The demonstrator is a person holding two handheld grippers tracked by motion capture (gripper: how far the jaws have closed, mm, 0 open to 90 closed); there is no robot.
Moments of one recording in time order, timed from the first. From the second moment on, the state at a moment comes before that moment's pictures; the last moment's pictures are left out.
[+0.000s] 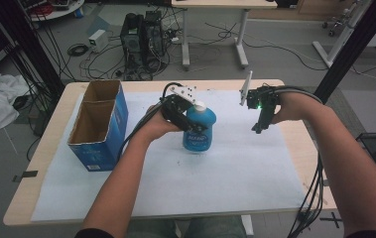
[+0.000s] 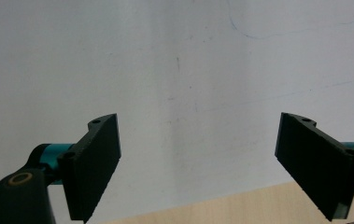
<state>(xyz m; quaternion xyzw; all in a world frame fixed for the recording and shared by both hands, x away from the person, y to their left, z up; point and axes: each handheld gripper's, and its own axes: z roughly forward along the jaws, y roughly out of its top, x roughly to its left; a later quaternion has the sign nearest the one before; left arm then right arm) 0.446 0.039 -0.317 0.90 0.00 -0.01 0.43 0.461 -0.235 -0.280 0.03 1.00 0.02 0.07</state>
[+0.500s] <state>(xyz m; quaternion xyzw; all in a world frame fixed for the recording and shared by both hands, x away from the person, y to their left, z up) 0.450 0.054 -0.331 0.90 -0.02 -0.03 0.43 0.459 -0.233 -0.282 0.05 1.00 0.03 0.07</state>
